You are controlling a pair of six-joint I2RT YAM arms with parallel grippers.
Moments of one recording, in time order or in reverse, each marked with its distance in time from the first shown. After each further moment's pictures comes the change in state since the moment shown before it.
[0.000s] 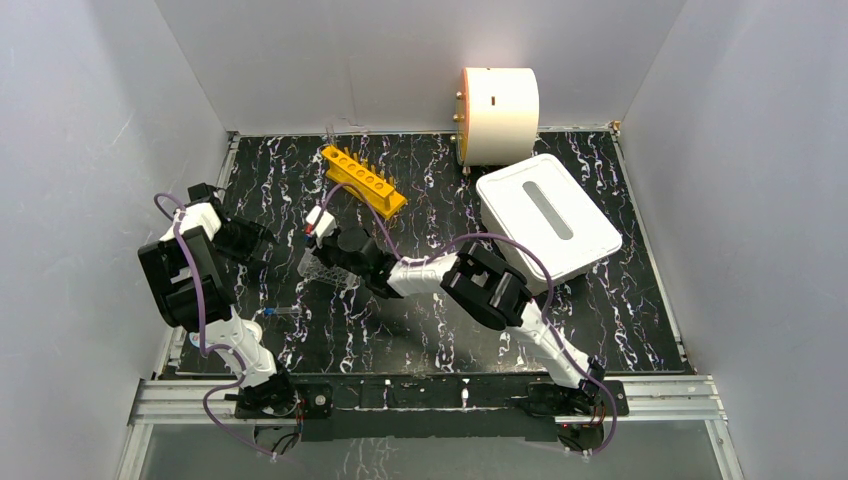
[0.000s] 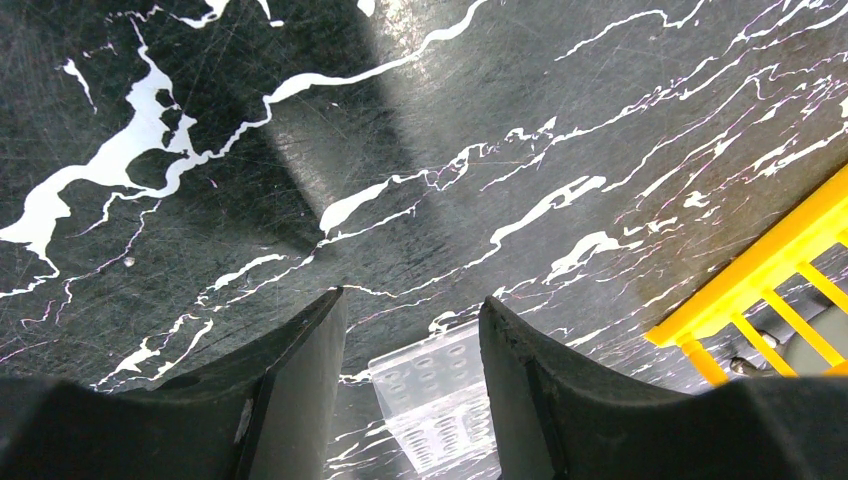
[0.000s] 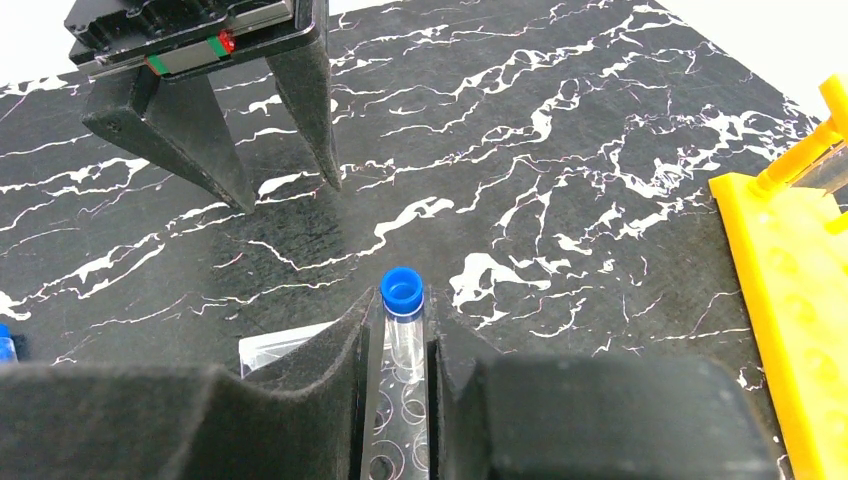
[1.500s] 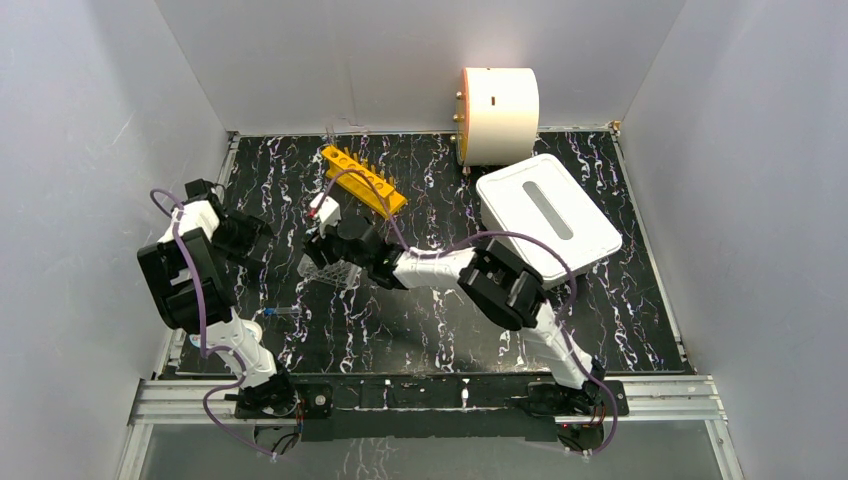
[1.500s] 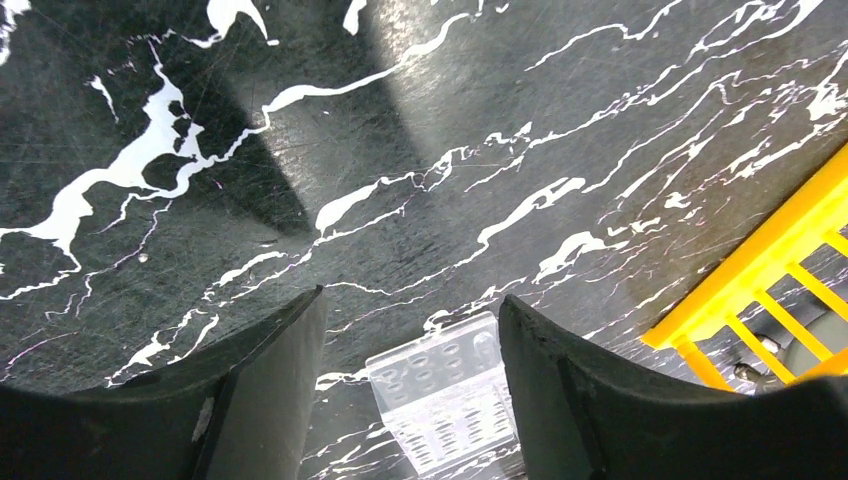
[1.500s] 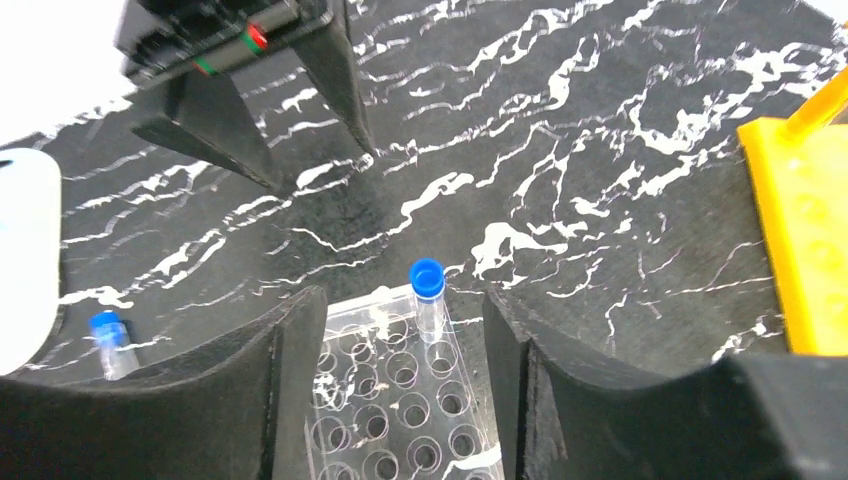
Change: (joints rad) left arm 0.000 -0.011 0.019 -0.010 -0.020 0.012; right arm -0.014 -0.089 -0.019 -0.167 -0.027 0.146
